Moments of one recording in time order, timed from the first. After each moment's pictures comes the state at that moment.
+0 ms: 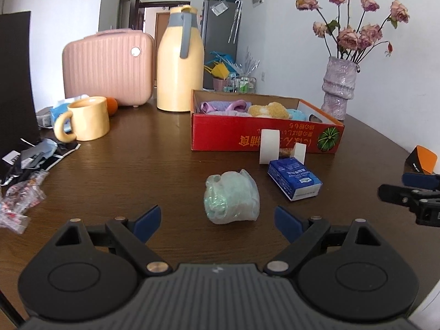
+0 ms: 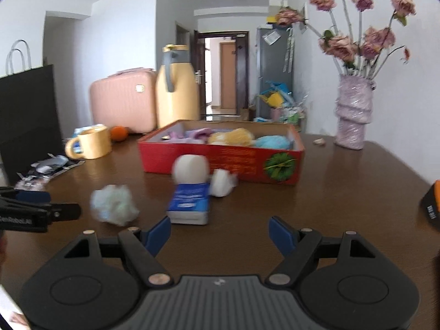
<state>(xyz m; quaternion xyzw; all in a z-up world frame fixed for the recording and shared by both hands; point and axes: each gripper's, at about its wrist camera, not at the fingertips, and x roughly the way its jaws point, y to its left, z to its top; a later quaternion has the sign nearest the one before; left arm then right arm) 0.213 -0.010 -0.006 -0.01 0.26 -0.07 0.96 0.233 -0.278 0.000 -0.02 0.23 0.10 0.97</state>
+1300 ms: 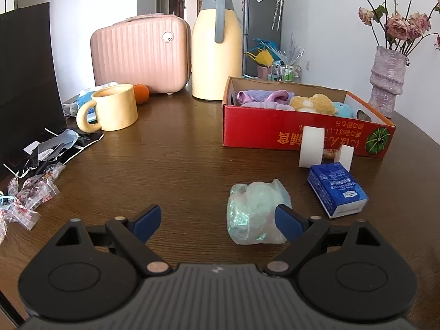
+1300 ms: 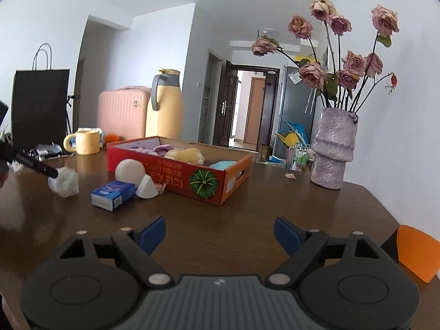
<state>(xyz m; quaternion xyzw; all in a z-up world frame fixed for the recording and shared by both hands) 0.264 -0.034 -0.016 -0.01 0.30 0.04 0.95 0.243 -0.454 -0.021 -0.08 0.14 0.17 0.97</state>
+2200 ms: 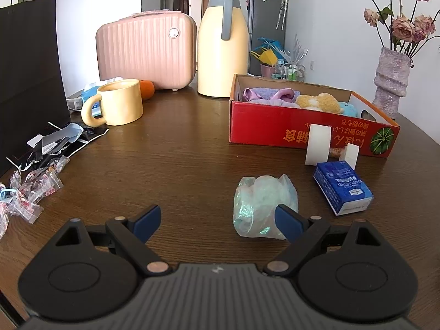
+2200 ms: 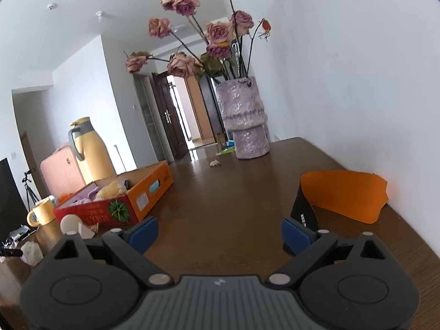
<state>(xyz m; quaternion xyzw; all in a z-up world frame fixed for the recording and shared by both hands) 0.263 -0.026 -0.019 -0.02 0.30 0.05 0.95 0.263 -0.609 -0.019 0.13 0.17 0.09 0.97</state>
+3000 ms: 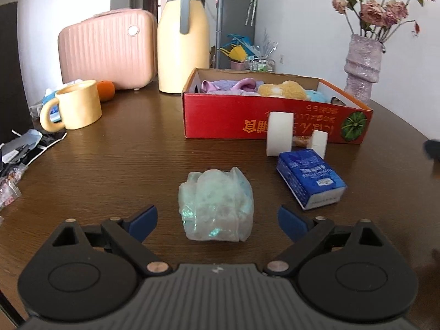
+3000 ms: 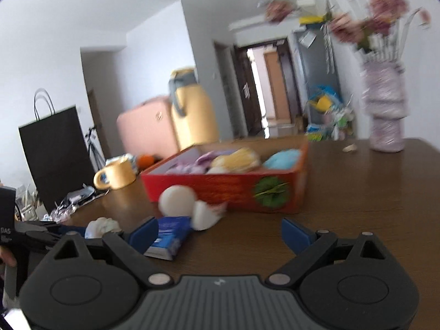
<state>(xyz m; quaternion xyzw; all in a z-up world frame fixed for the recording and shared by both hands) 0.277 -0.053 -0.033 0.00 0.30 -0.02 0.95 0.330 -0.377 -0.011 0.06 0.21 0.25 0.94</state>
